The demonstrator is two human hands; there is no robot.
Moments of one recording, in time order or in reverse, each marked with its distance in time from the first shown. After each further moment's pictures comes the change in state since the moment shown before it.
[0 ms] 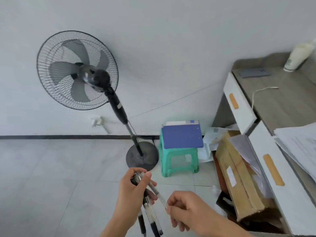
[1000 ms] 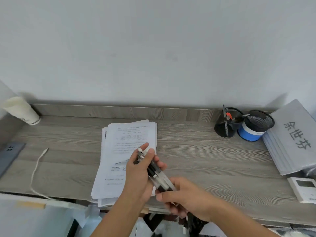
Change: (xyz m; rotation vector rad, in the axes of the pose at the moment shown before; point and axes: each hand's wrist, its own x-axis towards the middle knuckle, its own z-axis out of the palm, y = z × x) left_hand -0.019 0.085 0.498 -0.002 -1.359 -0.421; right_hand -0.181 0.074 -0.226 0.917 1.199 -0.011
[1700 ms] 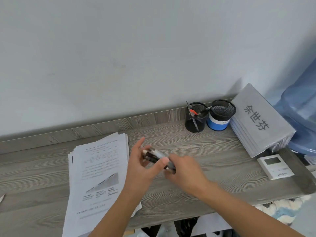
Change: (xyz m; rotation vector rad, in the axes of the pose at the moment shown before) left_hand 0.031 -0.035 0.054 0.863 -0.307 0.205; right_hand 0.013 0.024 -0.092 -0.898 0.774 -0.162
